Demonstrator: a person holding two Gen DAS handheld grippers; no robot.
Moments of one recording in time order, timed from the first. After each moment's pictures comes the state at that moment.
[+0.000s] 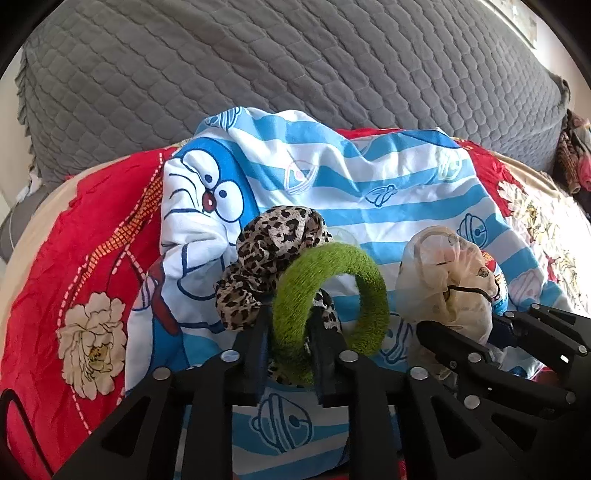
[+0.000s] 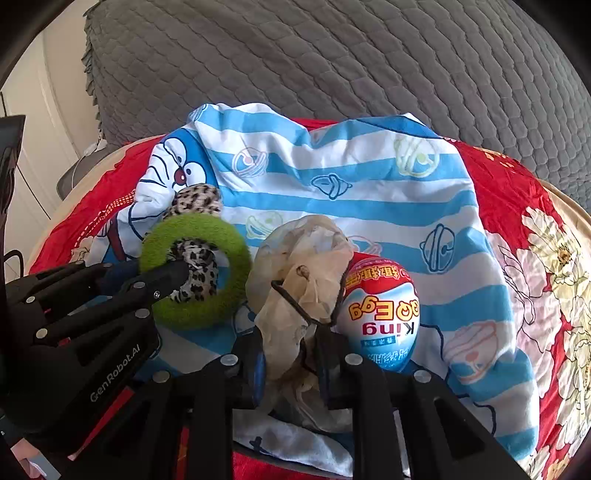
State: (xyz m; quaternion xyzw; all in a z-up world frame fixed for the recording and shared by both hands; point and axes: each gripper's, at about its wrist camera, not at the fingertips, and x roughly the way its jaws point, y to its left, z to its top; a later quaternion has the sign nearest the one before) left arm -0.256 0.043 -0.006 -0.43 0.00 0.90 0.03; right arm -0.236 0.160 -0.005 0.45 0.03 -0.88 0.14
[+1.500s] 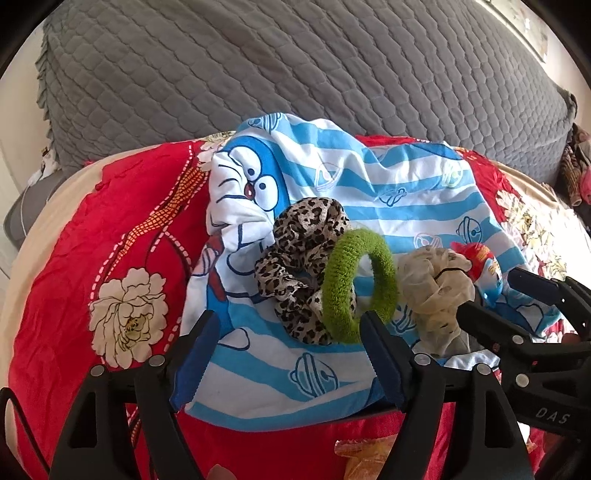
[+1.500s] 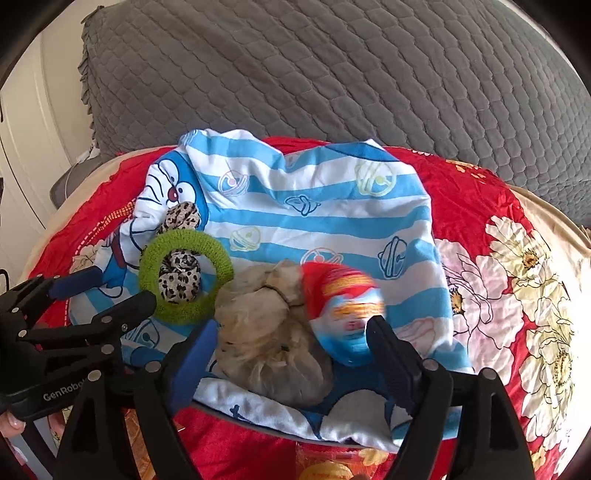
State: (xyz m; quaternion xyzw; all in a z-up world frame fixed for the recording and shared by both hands) left arm -0.227 0.018 0.016 -0.43 -0.02 0.90 0.01; right arm -0.220 0.179 0.024 0.44 0.04 -0.89 0.12
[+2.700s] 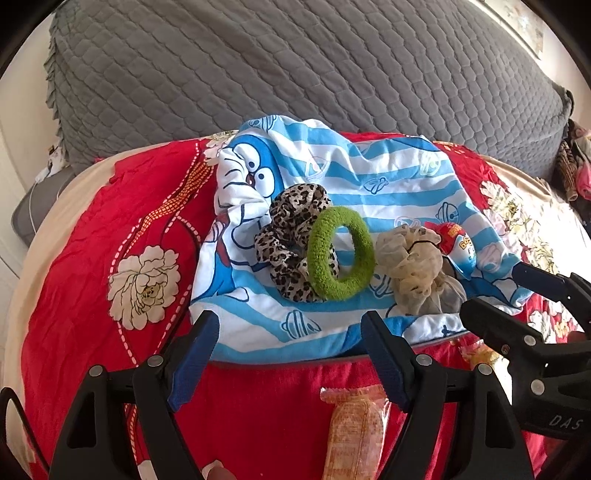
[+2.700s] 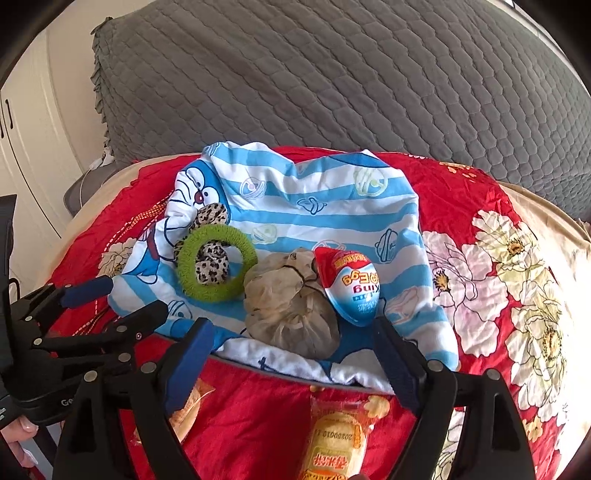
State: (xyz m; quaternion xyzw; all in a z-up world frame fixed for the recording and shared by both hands) left arm -0.188 0.023 0.032 -0.44 -0.01 0.90 0.01; right arm -0.178 0.181 0.048 0.43 0.03 -0.89 0.13
